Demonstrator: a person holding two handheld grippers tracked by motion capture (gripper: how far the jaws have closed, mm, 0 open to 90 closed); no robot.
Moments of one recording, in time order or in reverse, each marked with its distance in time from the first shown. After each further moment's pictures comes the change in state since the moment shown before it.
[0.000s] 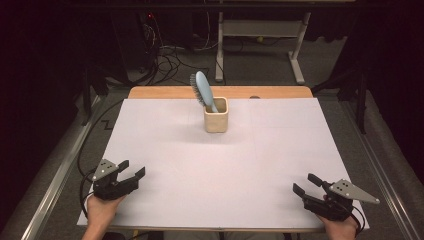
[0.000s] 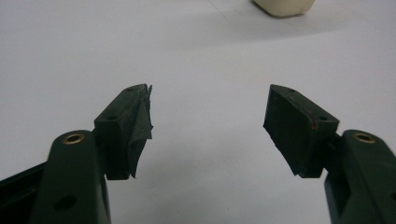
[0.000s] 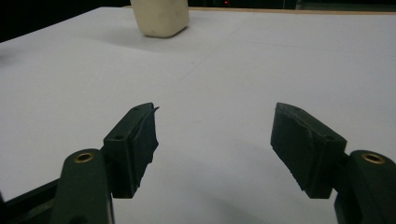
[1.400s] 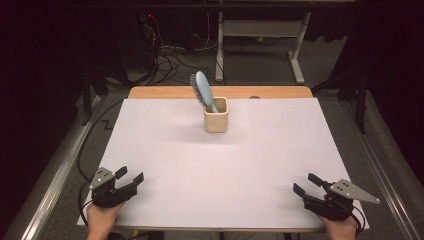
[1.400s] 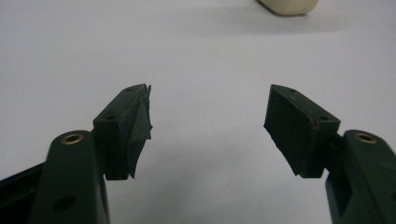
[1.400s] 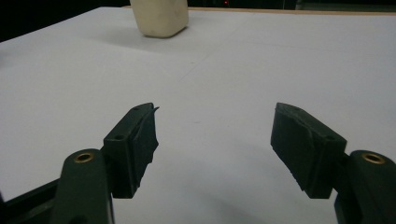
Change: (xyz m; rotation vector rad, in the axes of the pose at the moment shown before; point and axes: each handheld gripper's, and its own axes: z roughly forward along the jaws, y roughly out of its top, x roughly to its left) left arm 0.000 -0.021 -0.005 -0.031 0.005 -0.045; right arm -0.001 0.000 0.000 -0.001 -0.001 0.000
